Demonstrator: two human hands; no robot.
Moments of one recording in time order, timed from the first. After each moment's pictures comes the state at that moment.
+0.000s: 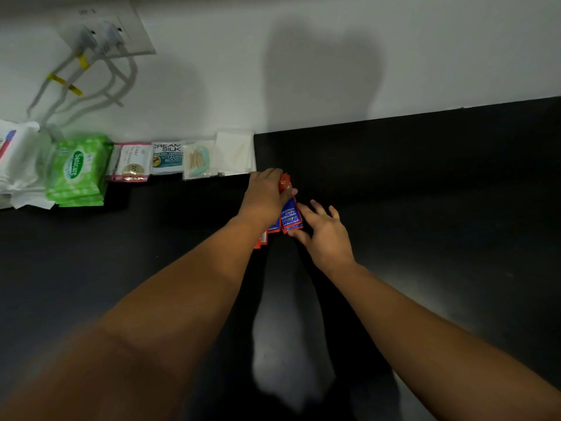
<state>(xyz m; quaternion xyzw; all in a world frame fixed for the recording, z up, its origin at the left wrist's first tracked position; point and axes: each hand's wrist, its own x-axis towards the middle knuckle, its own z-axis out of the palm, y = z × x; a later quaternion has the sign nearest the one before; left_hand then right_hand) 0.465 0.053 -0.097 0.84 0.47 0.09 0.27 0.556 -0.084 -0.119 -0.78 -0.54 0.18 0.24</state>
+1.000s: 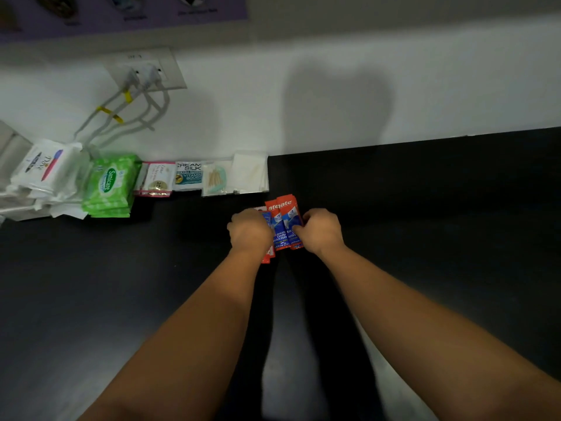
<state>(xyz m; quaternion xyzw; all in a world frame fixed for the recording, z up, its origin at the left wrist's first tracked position) 0.430 0.041 -0.076 0.68 0.69 -0.08 0.23 0.554 -0.024 -0.086 -0.85 -0.40 0.30 0.17</state>
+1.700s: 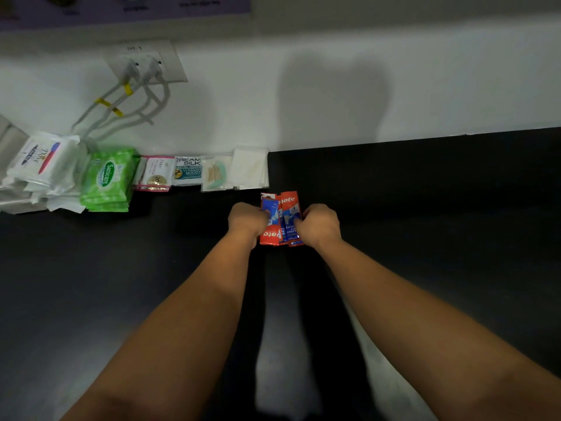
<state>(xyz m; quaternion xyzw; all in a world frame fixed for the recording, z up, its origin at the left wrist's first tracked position) 0.425 0.061 -0.100 0.51 0.69 0.14 0.50 0.549 -0.017 -0.079 -0.87 -0.35 0.32 0.15</state>
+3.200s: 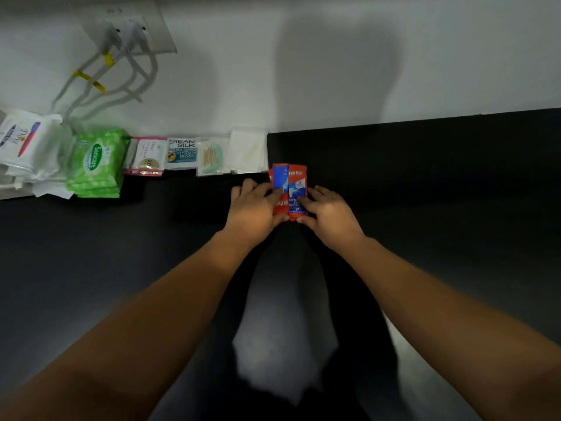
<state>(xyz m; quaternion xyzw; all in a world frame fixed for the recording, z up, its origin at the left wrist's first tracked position) 0.406 0.046 -0.108 0.92 0.39 0.04 0.00 0.580 -0.045 -0.109 -0.73 -0.67 0.13 0.09</state>
